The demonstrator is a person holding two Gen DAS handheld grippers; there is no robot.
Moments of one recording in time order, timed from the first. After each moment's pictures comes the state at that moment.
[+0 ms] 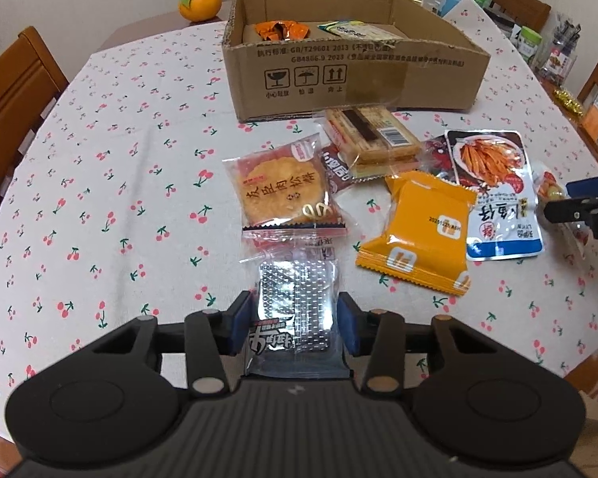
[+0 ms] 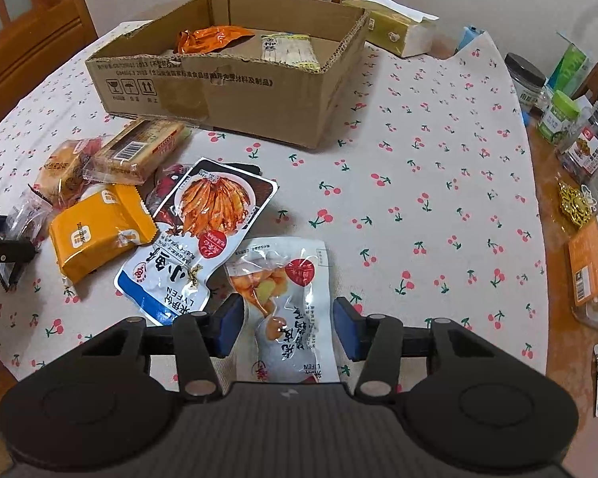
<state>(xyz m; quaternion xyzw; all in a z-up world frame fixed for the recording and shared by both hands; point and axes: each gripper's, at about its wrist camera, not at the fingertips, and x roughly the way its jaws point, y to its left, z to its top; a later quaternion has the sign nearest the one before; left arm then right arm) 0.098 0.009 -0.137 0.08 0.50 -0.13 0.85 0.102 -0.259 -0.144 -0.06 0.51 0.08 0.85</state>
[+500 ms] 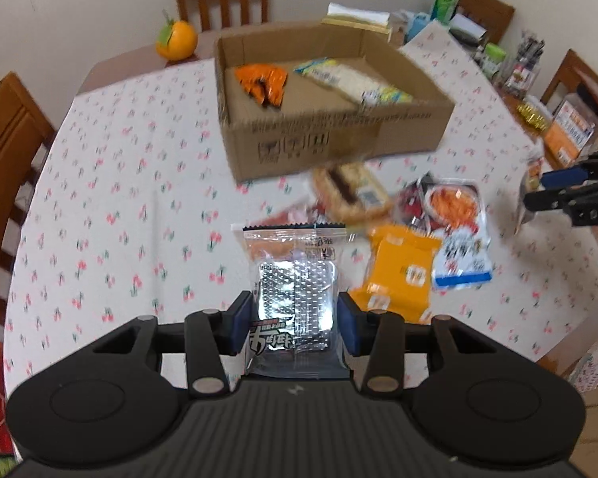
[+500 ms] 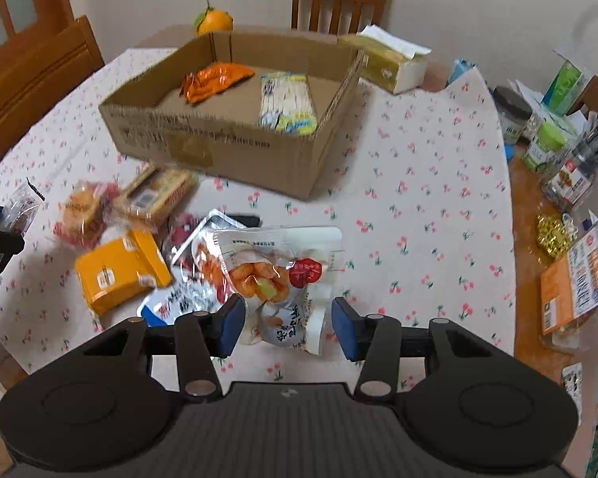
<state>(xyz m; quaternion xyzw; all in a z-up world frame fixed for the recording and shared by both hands) 0.117 0.019 -0.071 0.10 0.48 -0.19 0.85 0.109 -0.262 -0.092 -0.05 0.49 0.08 0.87</state>
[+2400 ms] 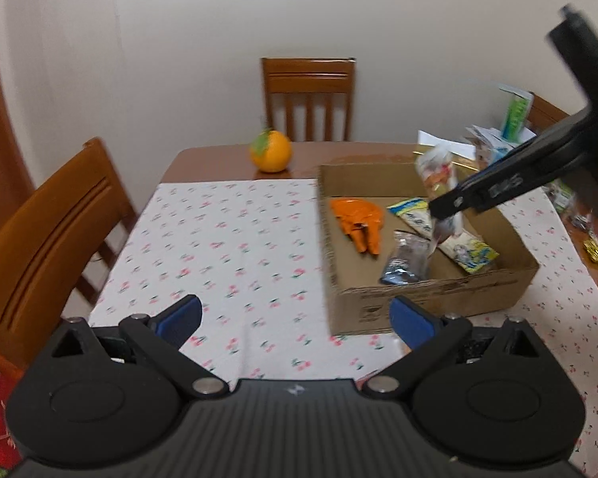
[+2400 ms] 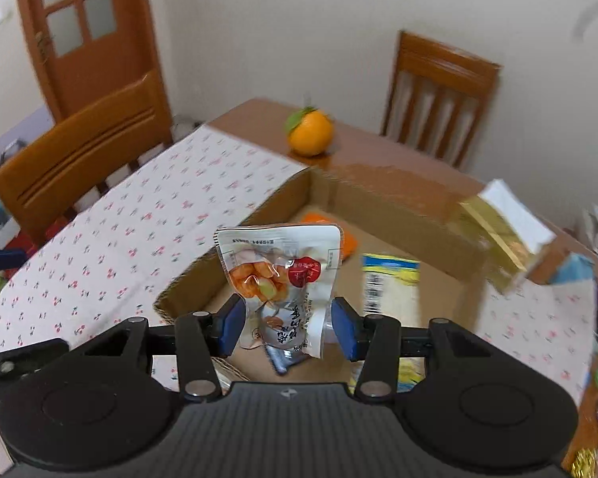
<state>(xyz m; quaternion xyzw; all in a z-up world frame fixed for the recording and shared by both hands) 0.167 0.063 -0.036 0.03 0.35 -0.08 0.93 0.293 -0.144 -0.038 -0.10 0.44 0.22 0.87</state>
